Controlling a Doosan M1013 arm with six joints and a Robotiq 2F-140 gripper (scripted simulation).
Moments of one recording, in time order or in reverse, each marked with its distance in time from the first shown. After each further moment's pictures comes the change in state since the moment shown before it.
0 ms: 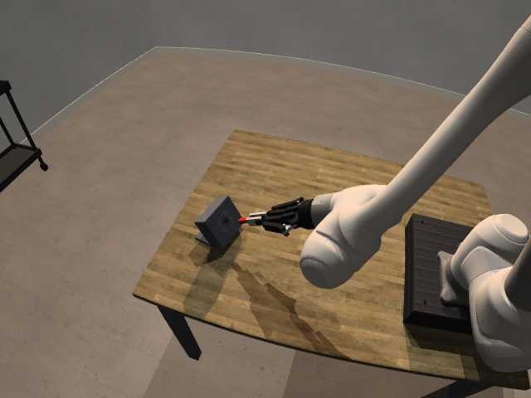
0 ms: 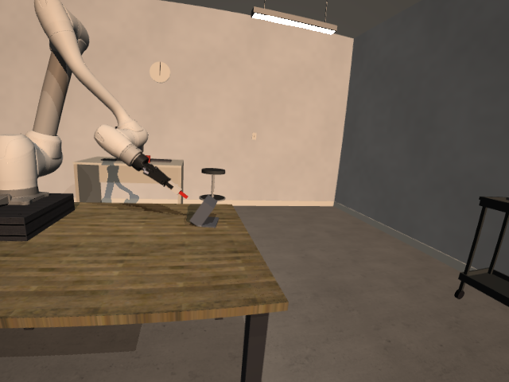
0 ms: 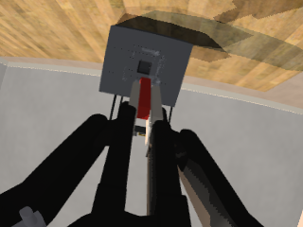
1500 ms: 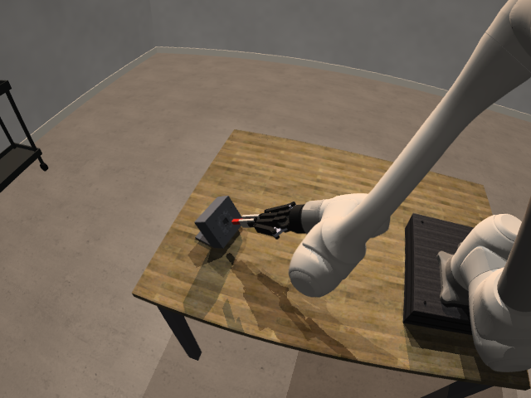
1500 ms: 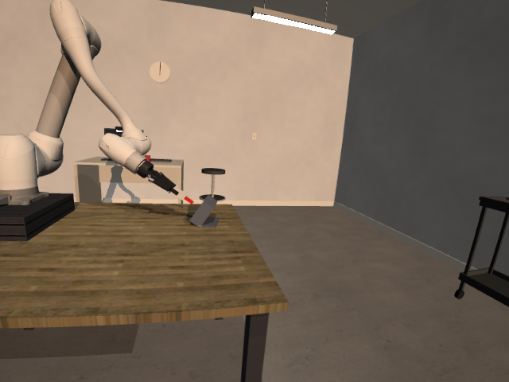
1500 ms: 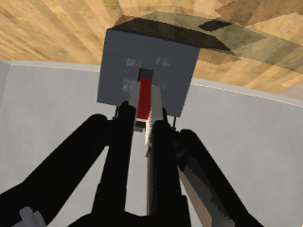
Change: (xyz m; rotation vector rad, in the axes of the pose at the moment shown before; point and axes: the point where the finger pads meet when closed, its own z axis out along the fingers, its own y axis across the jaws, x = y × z) arm 0.006 -0.002 0.035 0.013 -0.035 0.029
